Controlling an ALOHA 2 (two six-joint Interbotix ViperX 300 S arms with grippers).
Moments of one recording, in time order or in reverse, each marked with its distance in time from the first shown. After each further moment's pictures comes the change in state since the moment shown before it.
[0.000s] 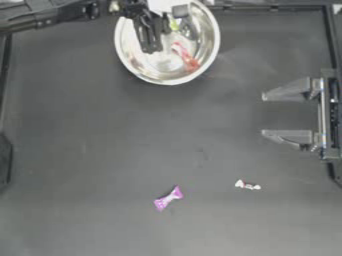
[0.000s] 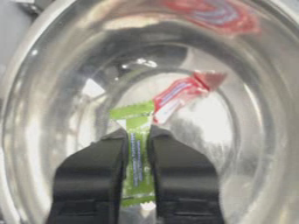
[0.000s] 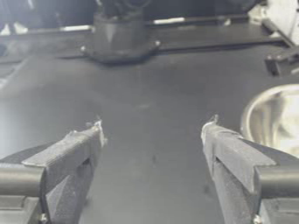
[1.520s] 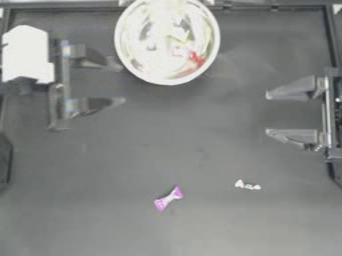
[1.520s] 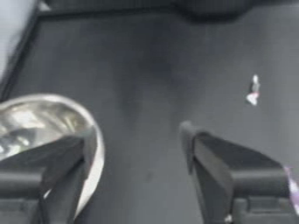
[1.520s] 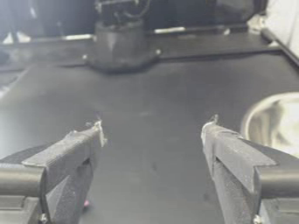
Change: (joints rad) left arm -0.385 -0.943 0.750 -0.305 -0.391 -0.012; right arm 0.002 -0.035 0.005 -0.002 0.003 -0.003
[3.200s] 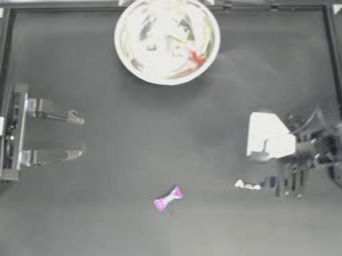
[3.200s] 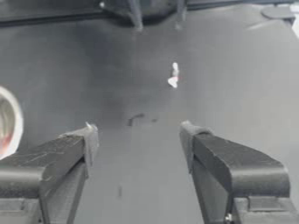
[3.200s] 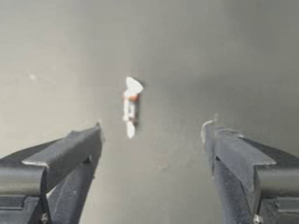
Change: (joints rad) left arm -0.160 -0.249 0.302 -0.084 -0.143 -0.005; right arm 0.298 0.523 -0.417 -0.018 1.003 0.281
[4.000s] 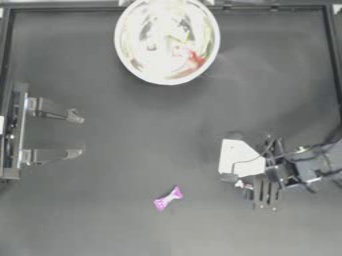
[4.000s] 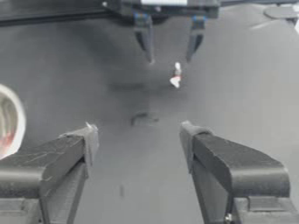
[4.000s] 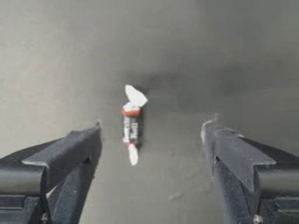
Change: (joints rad) left arm 0.008 0.000 0.000 0.000 0.002 0.000; right arm 0.041 0.250 0.000 -0.046 -0.120 0.098
